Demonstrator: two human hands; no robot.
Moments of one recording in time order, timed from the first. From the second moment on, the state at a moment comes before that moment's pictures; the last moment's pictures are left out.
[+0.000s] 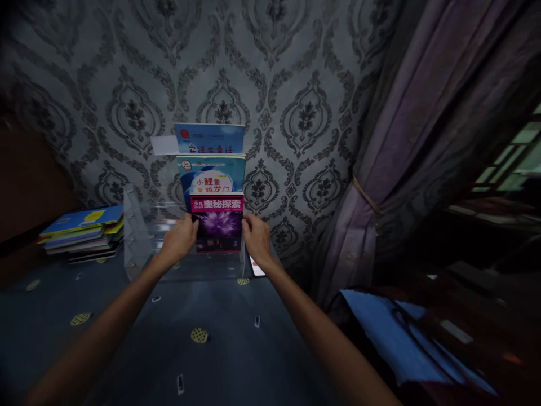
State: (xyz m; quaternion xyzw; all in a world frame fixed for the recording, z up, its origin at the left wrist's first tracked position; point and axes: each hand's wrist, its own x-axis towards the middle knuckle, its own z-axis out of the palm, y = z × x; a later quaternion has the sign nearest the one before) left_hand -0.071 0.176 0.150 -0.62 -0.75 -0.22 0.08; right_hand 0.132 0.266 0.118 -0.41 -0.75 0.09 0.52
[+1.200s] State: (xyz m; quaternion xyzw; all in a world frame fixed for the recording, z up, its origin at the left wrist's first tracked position) left_hand -0.082 0.175 0.146 -0.63 -0.72 -0.29 0.05; right_hand 0.139 0.241 0.118 -0.36 -0.75 0.13 0.54
